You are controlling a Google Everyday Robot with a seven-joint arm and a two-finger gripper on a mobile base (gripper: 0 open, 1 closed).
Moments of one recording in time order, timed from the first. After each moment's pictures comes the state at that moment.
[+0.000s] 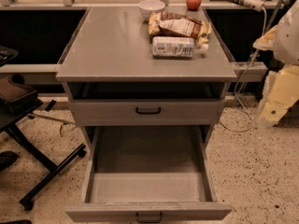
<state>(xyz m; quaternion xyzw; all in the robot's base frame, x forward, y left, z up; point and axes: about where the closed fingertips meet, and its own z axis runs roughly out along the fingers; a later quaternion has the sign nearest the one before) 0.438 -0.217 0.976 -0.60 0.78 -0.03 0.16</state>
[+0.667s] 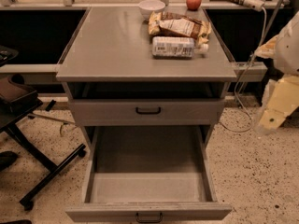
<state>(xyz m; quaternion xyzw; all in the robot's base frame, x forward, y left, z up) 0.435 -0.219 0.962 -0.60 0.79 -0.03 0.16</state>
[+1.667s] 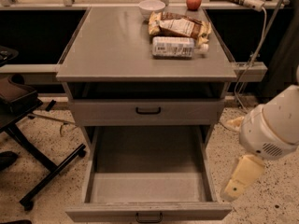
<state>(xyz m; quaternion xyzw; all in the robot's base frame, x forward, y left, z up) 0.376 -0.182 0.815 -0.57 0.80 0.12 0.15</state>
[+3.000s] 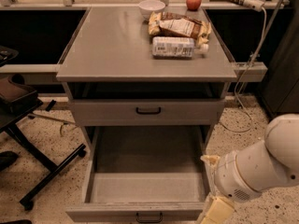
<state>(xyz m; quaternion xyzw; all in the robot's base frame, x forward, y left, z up) 0.336 -0.133 0.720 -0.57 0.78 0.18 0.18</state>
